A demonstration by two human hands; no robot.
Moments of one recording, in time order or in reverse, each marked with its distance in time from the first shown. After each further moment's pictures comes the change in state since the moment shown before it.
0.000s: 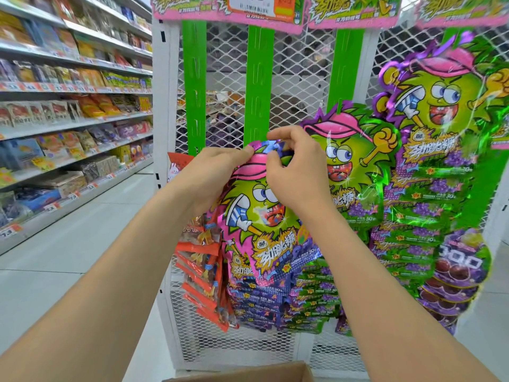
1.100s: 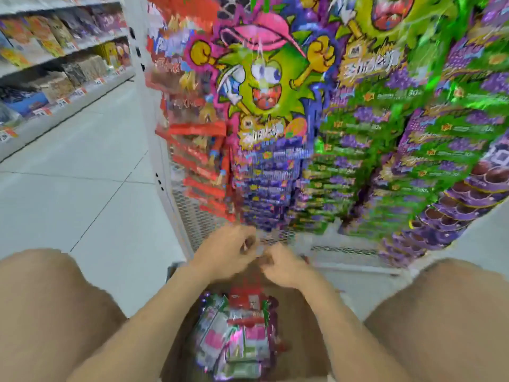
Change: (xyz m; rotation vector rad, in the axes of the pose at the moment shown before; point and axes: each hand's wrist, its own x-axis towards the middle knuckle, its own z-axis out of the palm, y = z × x) left_hand -0.117 -0.329 0.023 0.997 -0.314 0.067; right_hand -0.329 0.174 0.046 -0.262 -1.146 0.648
